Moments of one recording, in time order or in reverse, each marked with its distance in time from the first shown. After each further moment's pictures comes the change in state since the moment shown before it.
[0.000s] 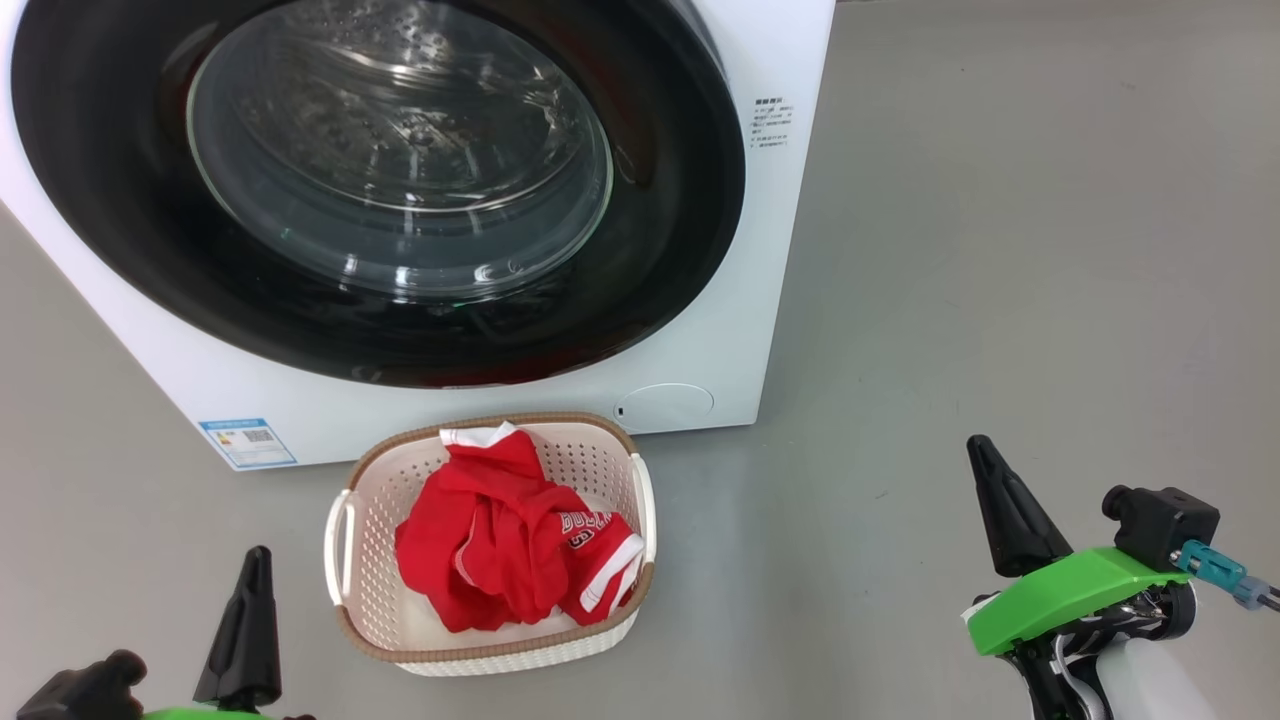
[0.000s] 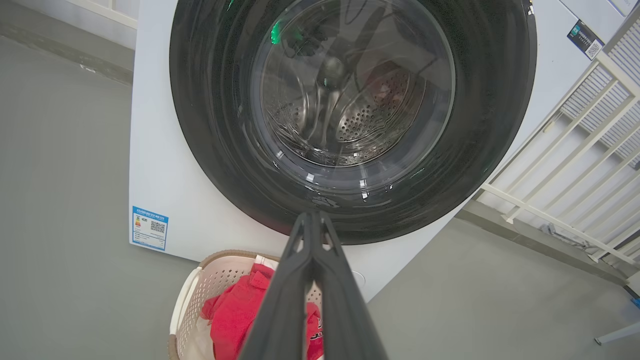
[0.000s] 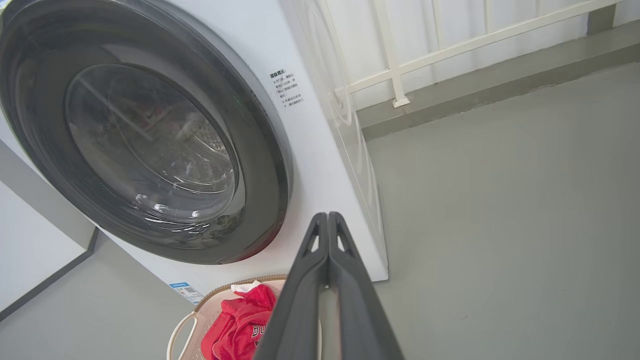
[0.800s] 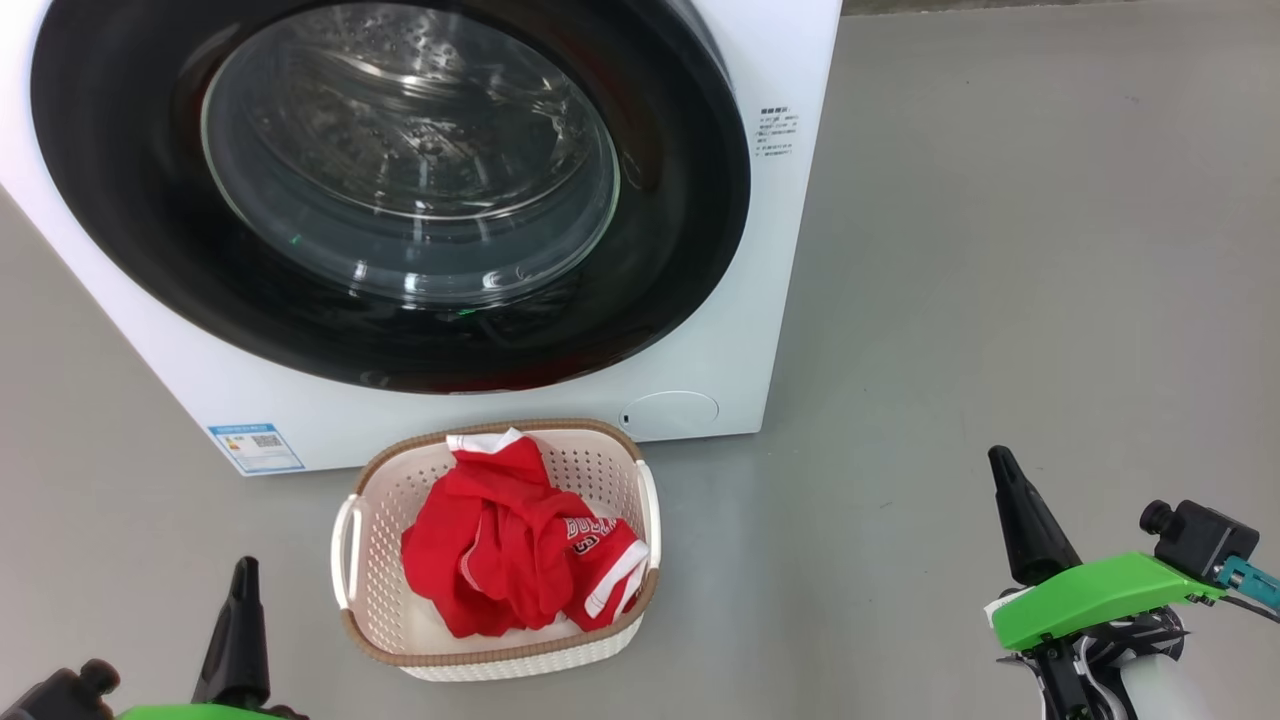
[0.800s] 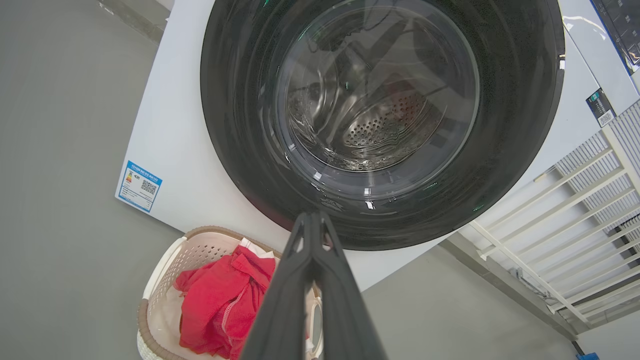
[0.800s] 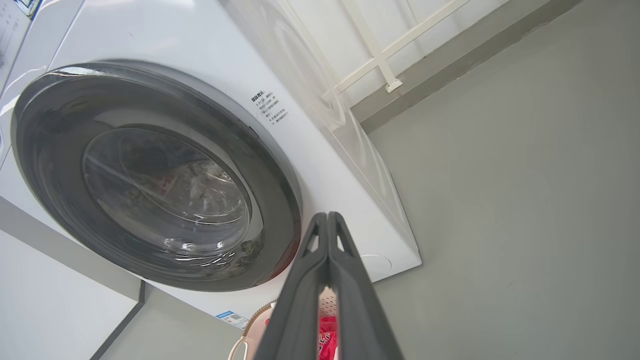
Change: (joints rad) left arm -0.009 -0.020 0.034 0.024 -0.197 -0.001 0.064; right arm 0.026 0.016 -0.038 -0.021 0.237 0.000 0.068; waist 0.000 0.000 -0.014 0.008
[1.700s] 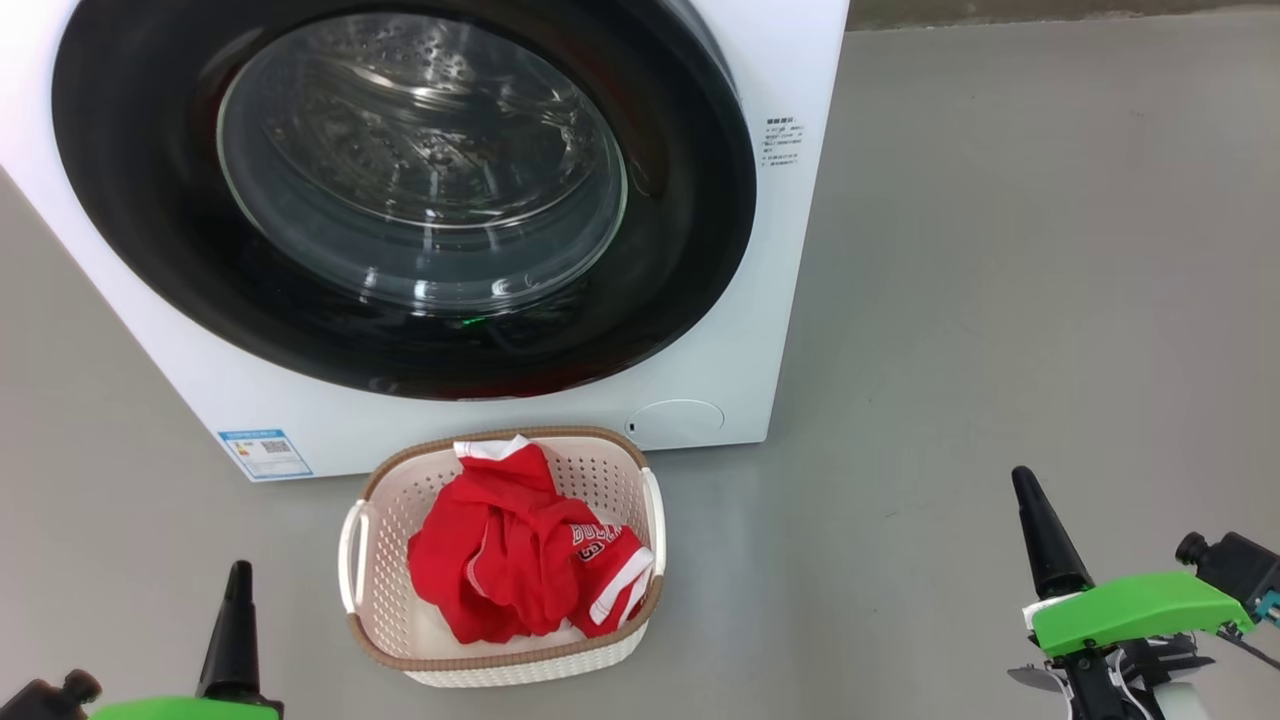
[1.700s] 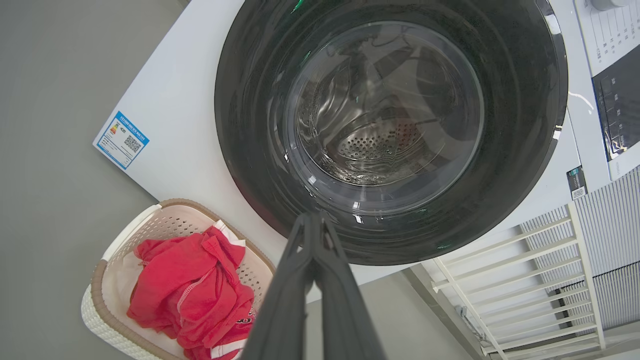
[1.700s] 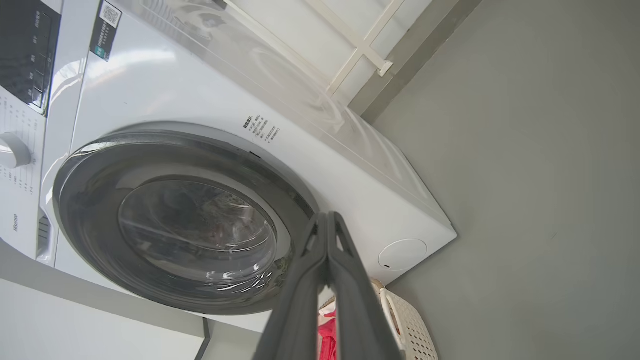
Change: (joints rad) left arm -0.020 -0.027 0.041 0.030 -0.237 -0.002 0.077; right arm 0.034 0.018 -0.052 -0.026 0.273 0.000 0.080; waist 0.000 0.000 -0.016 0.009
